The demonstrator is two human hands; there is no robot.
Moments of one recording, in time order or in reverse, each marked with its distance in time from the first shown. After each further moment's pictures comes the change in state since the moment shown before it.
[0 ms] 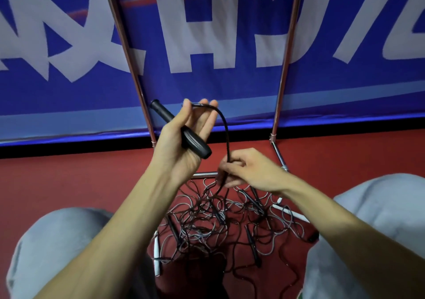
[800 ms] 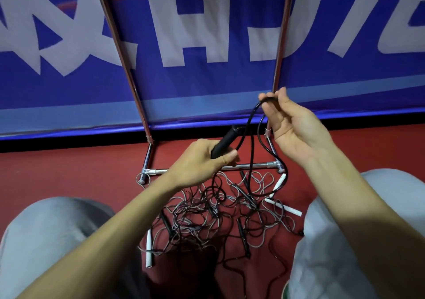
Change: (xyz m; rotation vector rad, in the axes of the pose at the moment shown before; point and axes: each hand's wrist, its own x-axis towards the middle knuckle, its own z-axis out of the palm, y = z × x) left_hand 0.002 -0.049 -0.028 1.552 -0.326 0.052; right_hand -0.037 -0.051 -0.065 1.151 0.490 -0.239
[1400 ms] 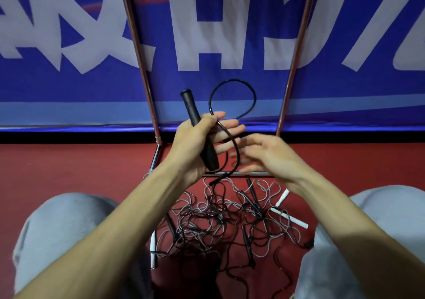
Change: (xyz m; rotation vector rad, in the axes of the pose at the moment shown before) left_hand -0.002 0.034 -0.026 -1.124 0.344 -0.118; right_hand -0.003 0.051 -0.005 -0.983 -0.262 0.238
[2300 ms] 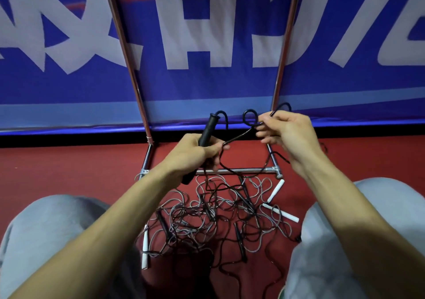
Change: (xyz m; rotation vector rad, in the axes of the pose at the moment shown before) left_hand 0.012 -0.021 -0.022 0.835 -0.168 -0.071; right_hand -0.001 -0.014 -0.041 0.089 0.405 -0.192
